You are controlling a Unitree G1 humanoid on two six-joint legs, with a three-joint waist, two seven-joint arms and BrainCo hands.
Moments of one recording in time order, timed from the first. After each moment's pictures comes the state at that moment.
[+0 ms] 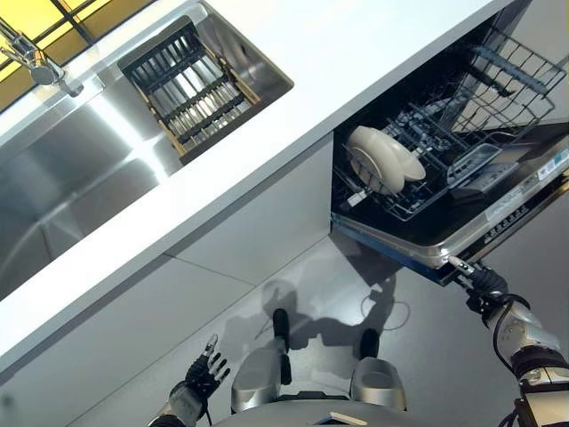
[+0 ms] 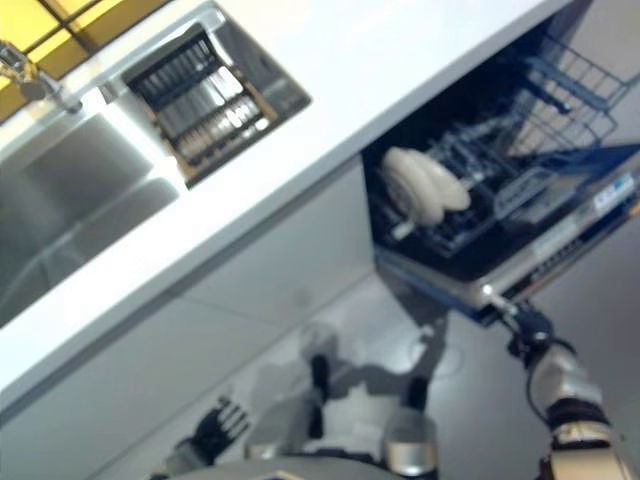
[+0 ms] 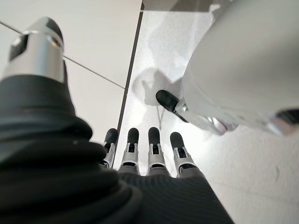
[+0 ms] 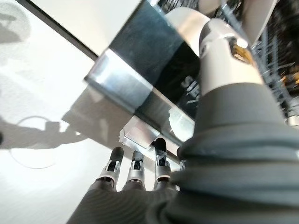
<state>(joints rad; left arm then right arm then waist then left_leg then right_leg) 0.04 0.17 0.02 1.12 -0.86 0.07 -0.17 -0.19 -0.67 0.05 0.83 0.85 0.08 0.12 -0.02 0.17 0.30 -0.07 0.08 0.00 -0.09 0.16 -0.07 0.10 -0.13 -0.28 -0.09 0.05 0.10</state>
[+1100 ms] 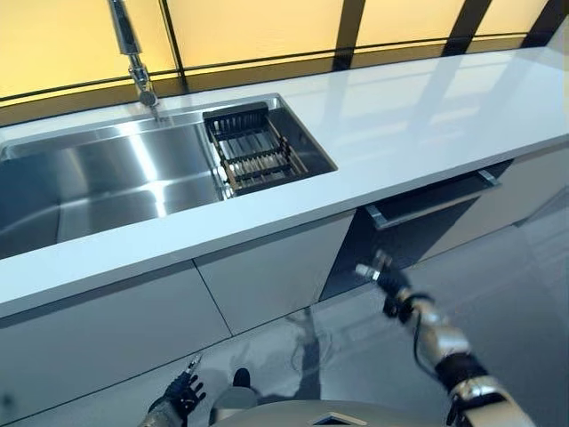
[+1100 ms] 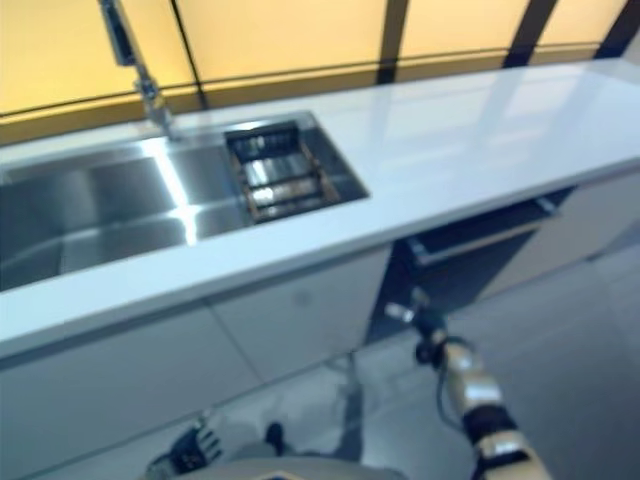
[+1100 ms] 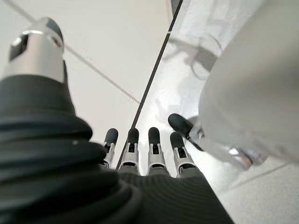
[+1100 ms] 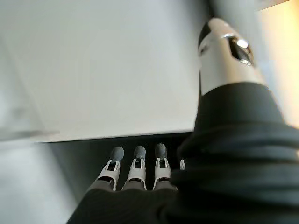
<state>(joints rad) 0.07 0.23 0.00 1.15 -0.76 0.08 -0.10 -0.07 -0.33 0.28 0.71 0.45 0.04 0.14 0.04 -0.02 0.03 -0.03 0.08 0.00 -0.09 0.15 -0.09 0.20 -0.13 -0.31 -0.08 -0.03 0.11</state>
